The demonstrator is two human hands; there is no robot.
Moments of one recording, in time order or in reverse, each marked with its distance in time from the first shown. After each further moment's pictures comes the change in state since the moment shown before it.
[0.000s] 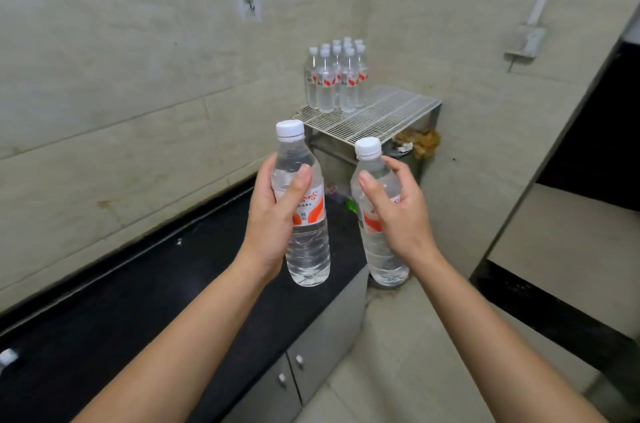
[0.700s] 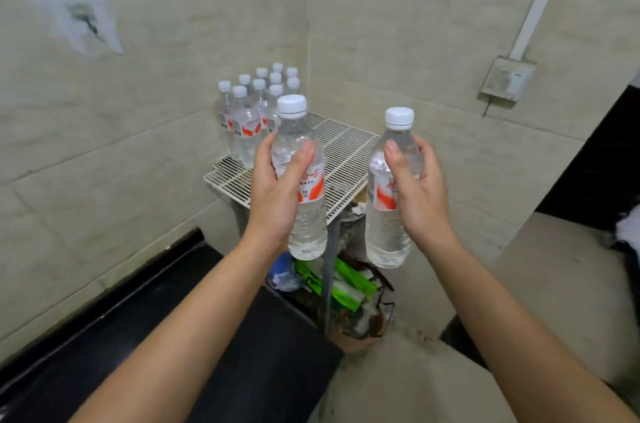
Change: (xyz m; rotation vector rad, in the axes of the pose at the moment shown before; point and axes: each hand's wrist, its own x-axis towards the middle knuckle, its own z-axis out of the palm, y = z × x) left_hand 0.358 -0.115 0.173 -0.019 -0.005 0.005; right_hand 0.349 0.102 -0.082 0.028 0.209 0.000
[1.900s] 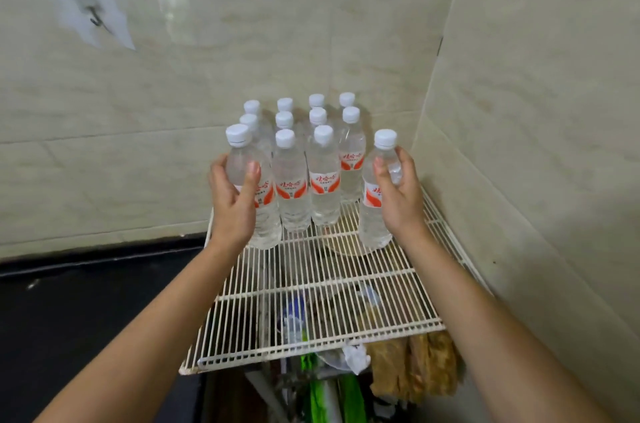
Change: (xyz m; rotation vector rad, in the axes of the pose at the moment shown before) left_hand 0.263 -0.154 0.042 0.552 0.851 0.115; right_hand 0.405 0.229 0.138 0.215 -0.747 0.003
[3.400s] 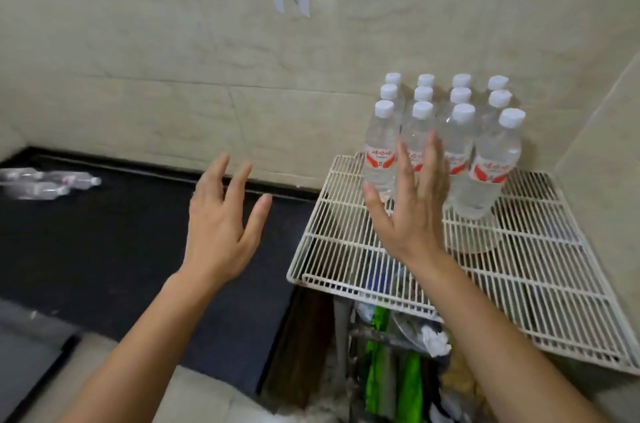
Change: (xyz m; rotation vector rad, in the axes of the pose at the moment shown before) left_hand -0.149 0.033 -0.168 1.143 0.233 0.219; right_hand -0.103 -0.021 0.102 -0.516 -0.214 -0.658
